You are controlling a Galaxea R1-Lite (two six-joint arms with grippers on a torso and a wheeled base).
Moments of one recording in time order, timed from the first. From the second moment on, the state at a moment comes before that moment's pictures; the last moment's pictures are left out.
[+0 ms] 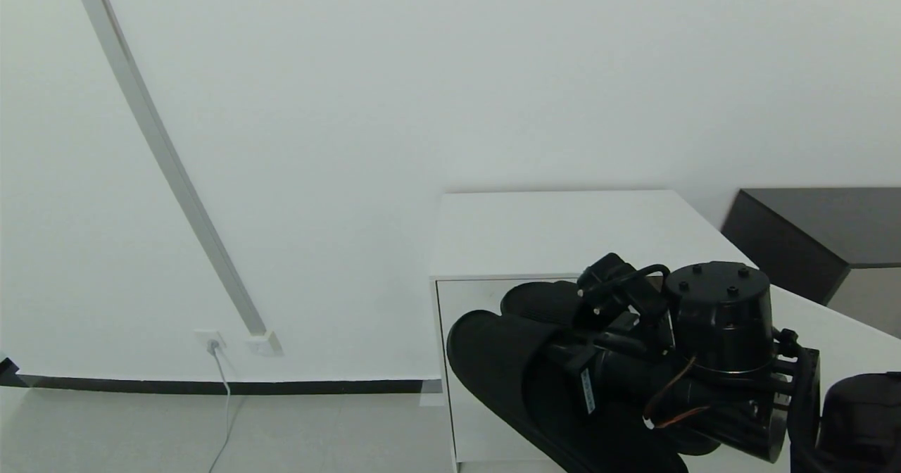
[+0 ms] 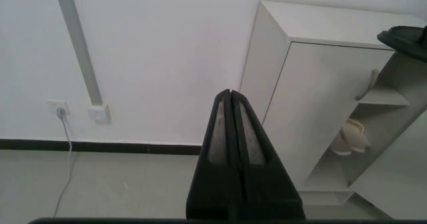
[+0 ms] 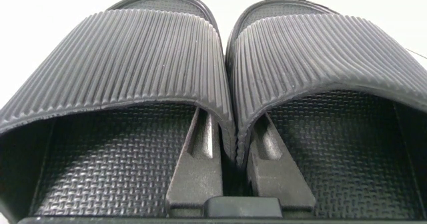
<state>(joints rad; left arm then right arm) 0.00 0.00 0.00 0.00 0.01 -0.09 0.79 1.72 -0.66 -0.73 -0.05 0.04</state>
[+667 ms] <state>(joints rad) 0.00 0.00 0.00 0.00 0.01 -0.09 0.80 1.72 -0.66 -0.73 -0.05 0.04</state>
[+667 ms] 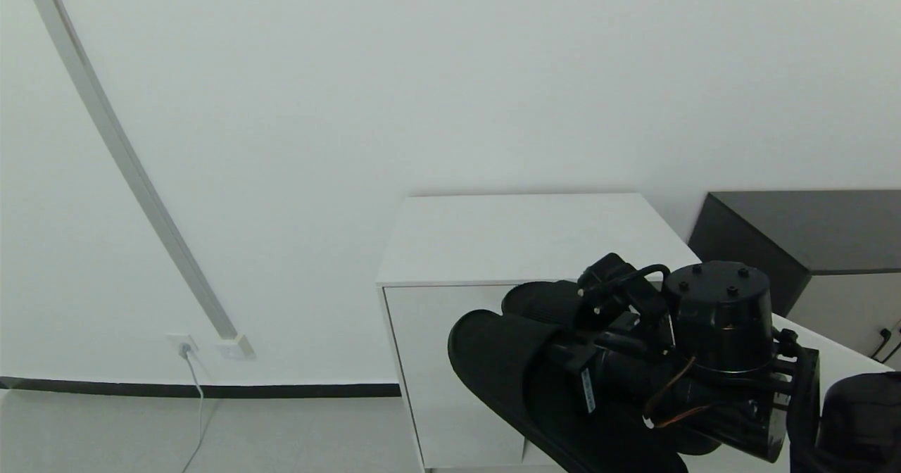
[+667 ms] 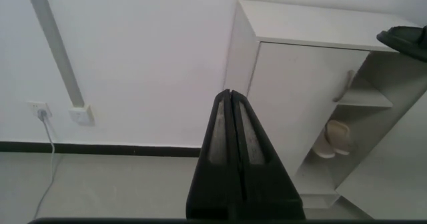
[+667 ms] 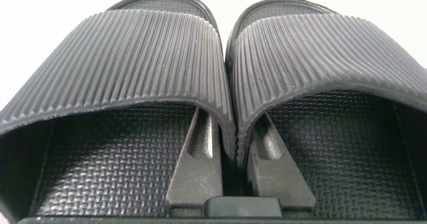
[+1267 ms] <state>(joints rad) 0.00 0.00 0.00 0.00 0.01 -0.09 0.80 1.71 -0.65 -0.73 -0.06 0.04</state>
